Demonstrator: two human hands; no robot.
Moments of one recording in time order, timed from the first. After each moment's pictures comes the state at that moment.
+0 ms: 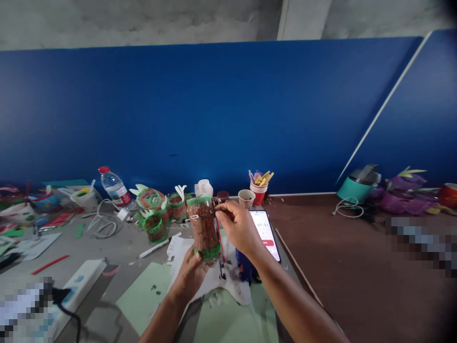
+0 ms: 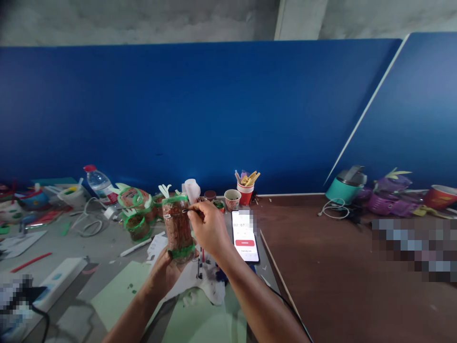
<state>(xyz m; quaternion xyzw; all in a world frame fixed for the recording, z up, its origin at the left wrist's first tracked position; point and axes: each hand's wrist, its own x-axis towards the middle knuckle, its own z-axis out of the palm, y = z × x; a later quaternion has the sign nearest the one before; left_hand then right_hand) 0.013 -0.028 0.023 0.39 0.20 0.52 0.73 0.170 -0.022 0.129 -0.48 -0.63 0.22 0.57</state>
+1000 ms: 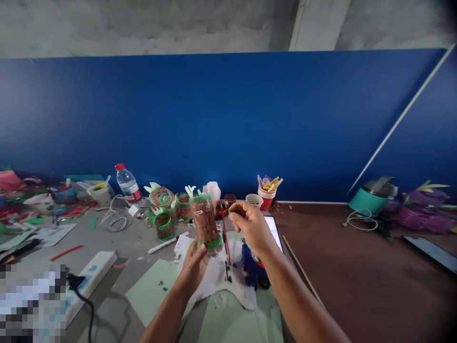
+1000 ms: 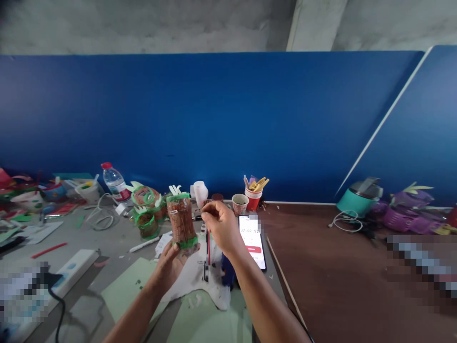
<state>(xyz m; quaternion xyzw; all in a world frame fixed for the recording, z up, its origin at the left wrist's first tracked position) 0.011 -0.021 0.027 0.35 0.23 0.58 0.70 0.173 -0.017 0.127 -0.40 -0.52 0.42 0.63</state>
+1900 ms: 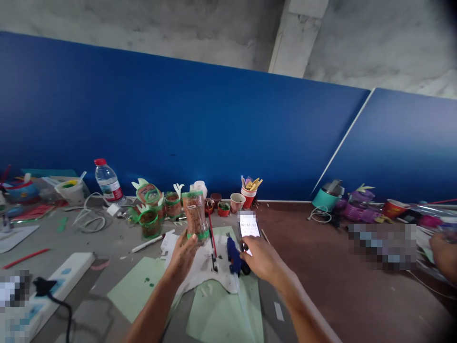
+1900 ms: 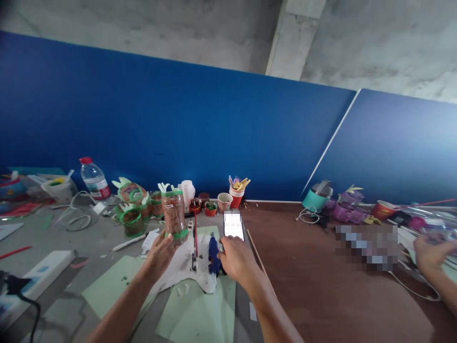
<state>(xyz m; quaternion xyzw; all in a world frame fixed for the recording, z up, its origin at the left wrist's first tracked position) 0.011 -0.011 0.031 0.42 0.17 0.57 0.69 0.220 -0.091 0.092 -0.72 -0.67 0.12 0.09</state>
